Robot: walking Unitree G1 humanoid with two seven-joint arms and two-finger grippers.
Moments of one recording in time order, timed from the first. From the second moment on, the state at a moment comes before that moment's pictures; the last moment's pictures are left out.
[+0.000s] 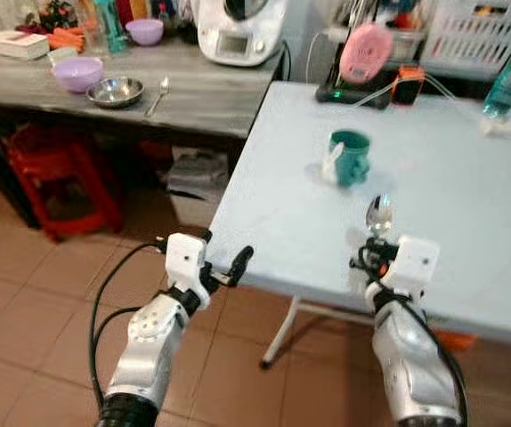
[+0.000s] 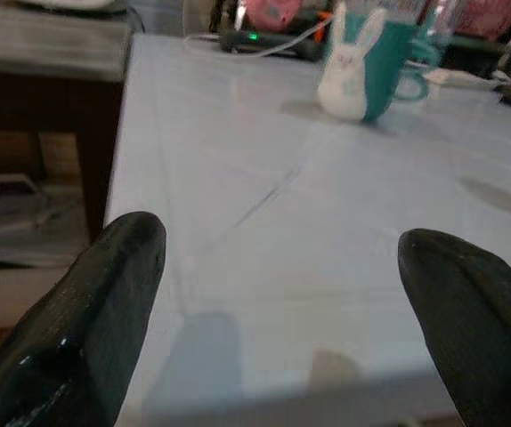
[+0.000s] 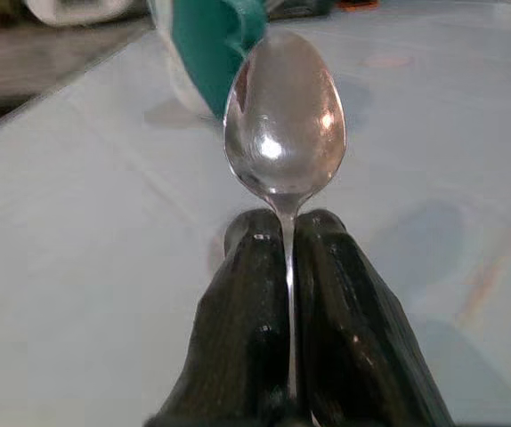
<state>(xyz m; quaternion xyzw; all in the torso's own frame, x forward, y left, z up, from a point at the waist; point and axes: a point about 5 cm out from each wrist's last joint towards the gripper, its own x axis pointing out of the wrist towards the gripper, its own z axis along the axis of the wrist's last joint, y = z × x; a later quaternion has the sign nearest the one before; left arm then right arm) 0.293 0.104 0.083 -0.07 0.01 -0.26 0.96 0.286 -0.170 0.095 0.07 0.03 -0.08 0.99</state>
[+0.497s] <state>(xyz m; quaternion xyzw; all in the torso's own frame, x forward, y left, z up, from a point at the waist) 0.294 0.102 0.081 -0.07 0.01 -0.26 0.96 0.287 -0.172 0.097 0.07 0.02 -0.09 0.99</state>
